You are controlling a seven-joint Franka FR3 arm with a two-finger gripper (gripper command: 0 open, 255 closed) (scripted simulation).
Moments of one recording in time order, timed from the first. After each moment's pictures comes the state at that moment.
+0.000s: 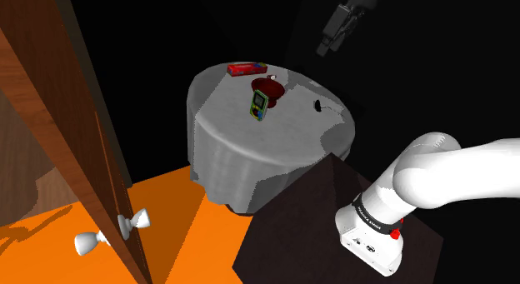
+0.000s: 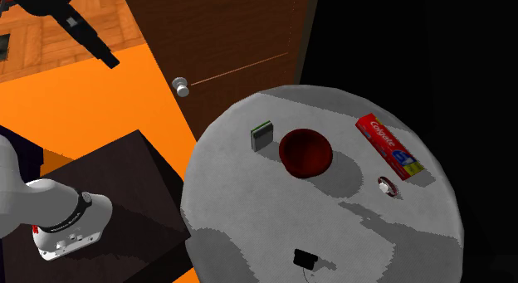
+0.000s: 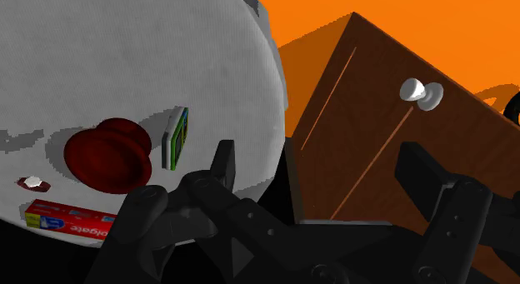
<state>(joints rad) 0.00 -0.79 0.06 -2.31 0.10 1.67 -0.13</state>
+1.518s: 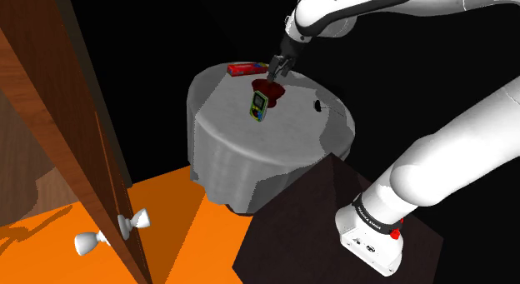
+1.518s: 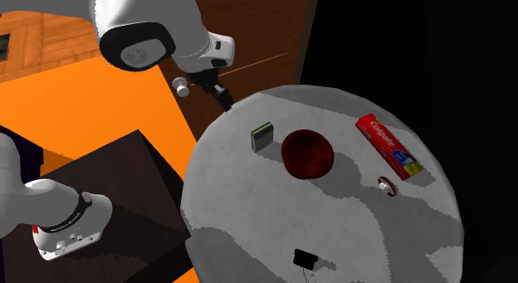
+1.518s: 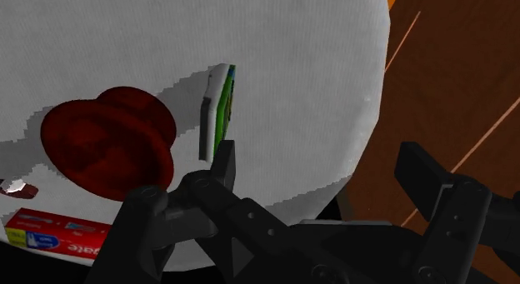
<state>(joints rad) -0.06 -0.18 -0.02 -2.30 0.05 2.28 -0.26</state>
